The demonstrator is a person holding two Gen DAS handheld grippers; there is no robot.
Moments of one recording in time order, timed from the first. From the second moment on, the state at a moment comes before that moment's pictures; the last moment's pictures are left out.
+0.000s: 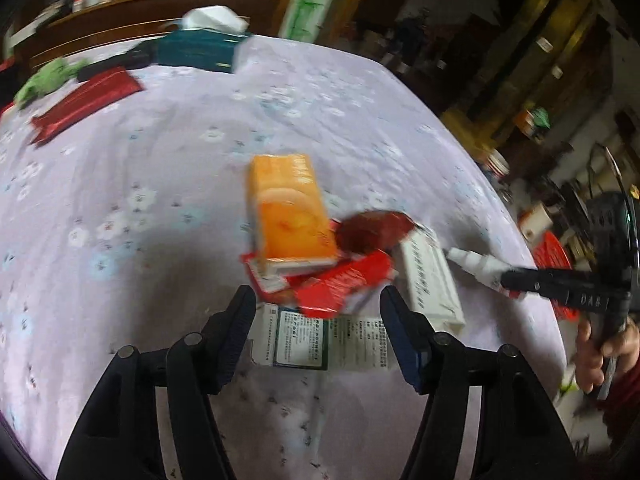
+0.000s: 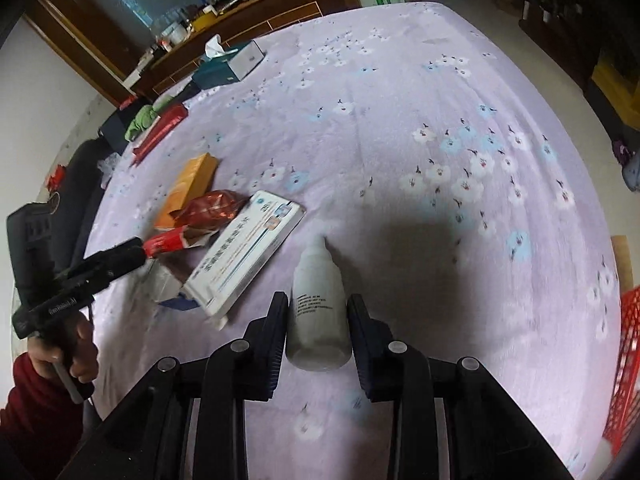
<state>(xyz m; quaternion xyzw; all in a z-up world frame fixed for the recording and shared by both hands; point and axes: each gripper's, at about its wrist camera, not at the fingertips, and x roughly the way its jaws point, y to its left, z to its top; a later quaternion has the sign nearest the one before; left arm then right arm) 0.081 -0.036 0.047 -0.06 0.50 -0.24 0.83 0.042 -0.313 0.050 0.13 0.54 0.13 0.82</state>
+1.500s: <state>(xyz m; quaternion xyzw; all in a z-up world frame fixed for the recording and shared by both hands) 0.019 -0.148 0.027 0.26 0.46 -0.29 0.80 -0.069 -0.300 0.020 0.12 0.58 0.10 0.80</state>
